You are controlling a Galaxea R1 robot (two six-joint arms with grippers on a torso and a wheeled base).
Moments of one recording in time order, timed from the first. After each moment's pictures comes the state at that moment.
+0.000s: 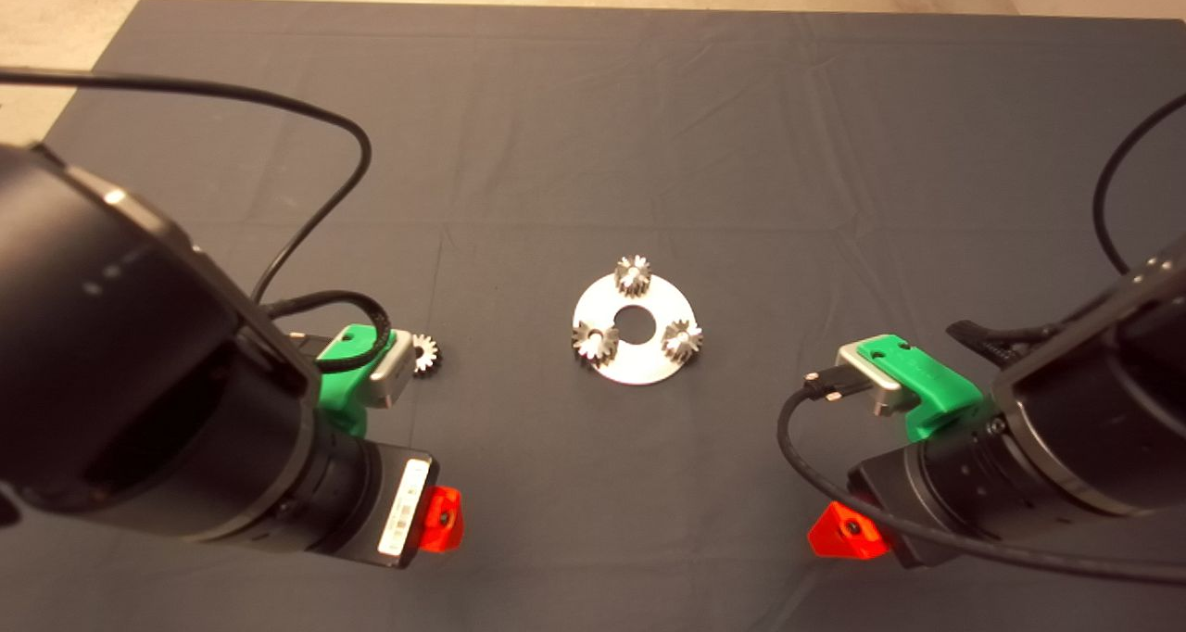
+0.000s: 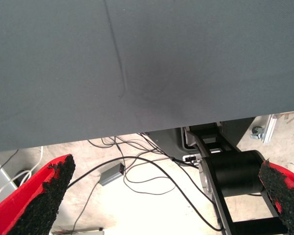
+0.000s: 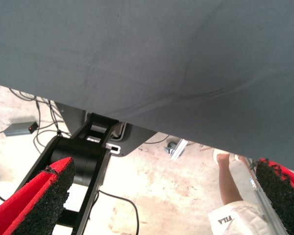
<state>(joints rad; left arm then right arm) -0.67 2.46 -0.38 -0.02 1.53 -1.93 0.57 2.55 -0.41 0.05 -1.53 1.91</state>
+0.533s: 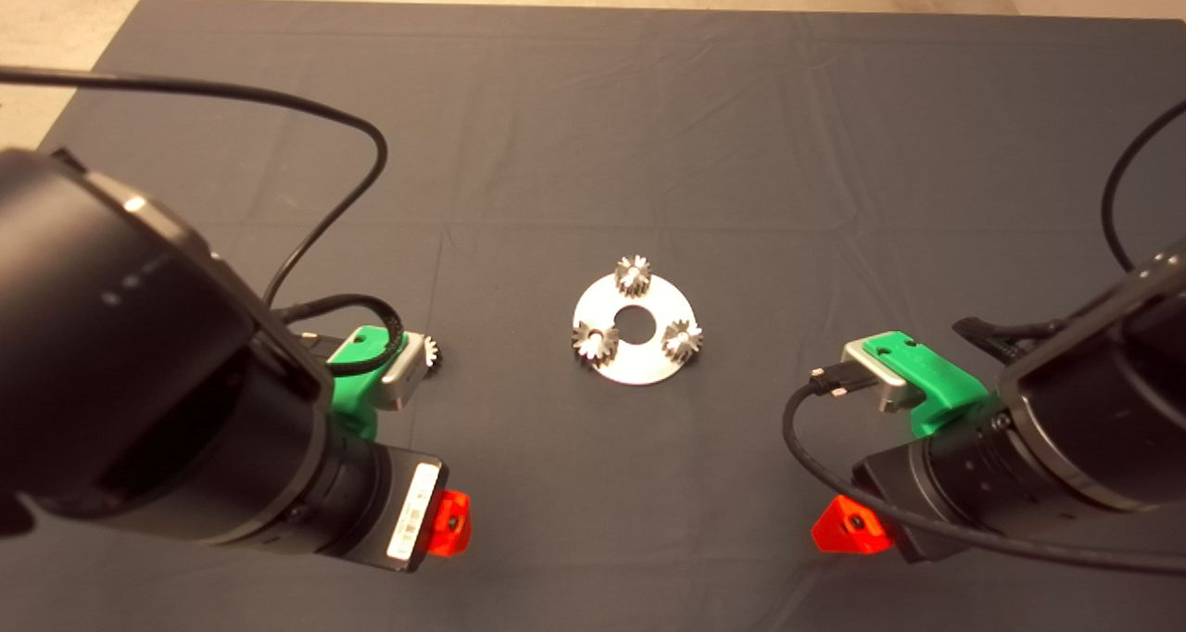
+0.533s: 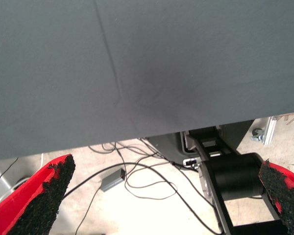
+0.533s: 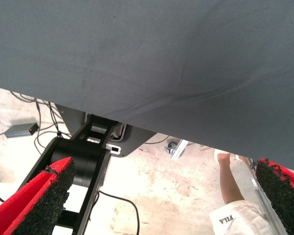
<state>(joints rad) -0.67 2.48 -0.38 0.01 1.53 -1.93 0.57 2.53 -0.41 0.05 -1.53 1.91</state>
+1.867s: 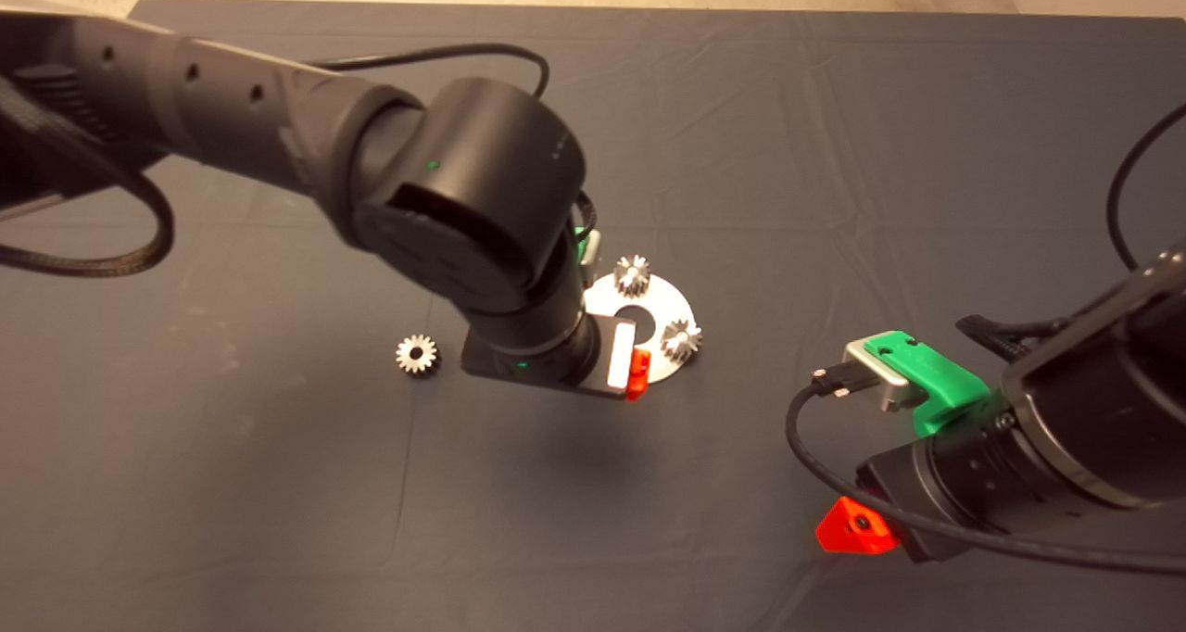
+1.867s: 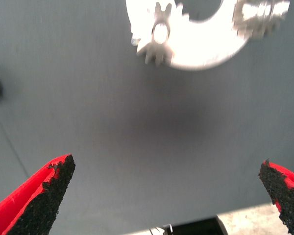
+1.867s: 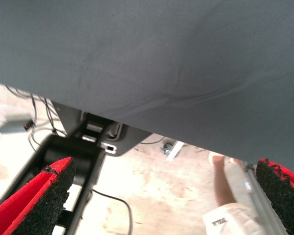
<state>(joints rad) -0.55 2.77 -0.82 0.26 1.53 -1.76 0.57 2.52 -0.41 0.05 -1.53 1.83</state>
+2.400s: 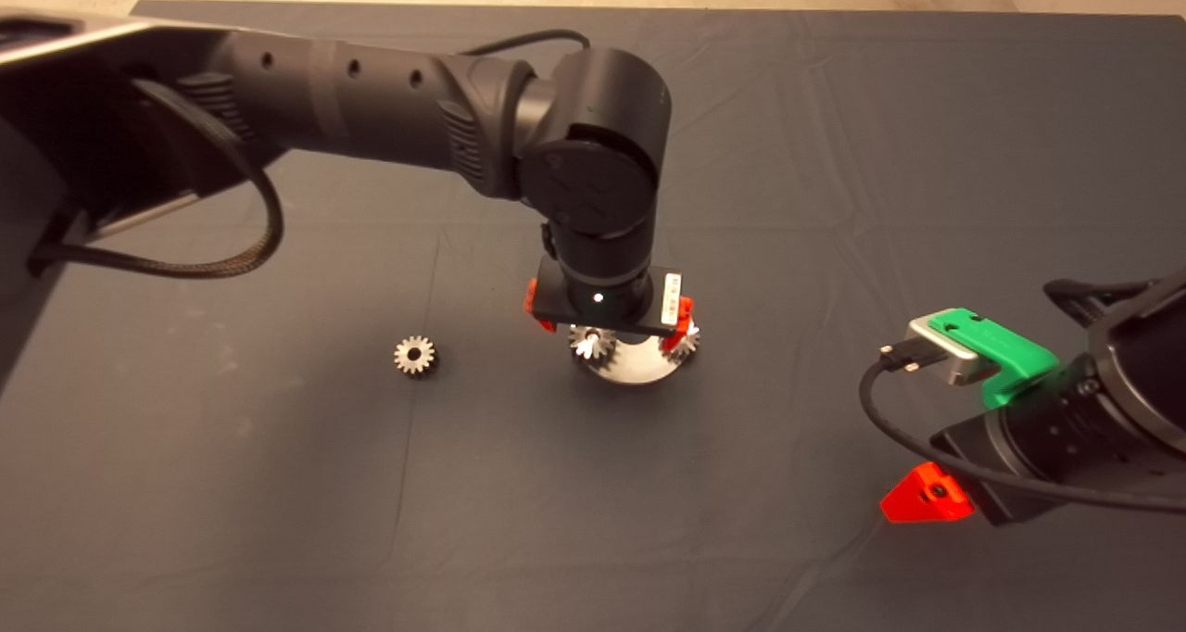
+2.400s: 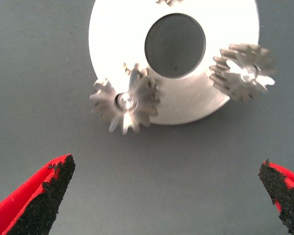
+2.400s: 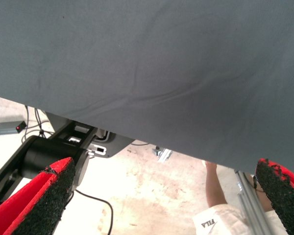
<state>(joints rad) -0.48 2.90 -1.12 0.28 1.52 -1.60 0.57 2.30 -0.41 0.05 -1.54 1.63</state>
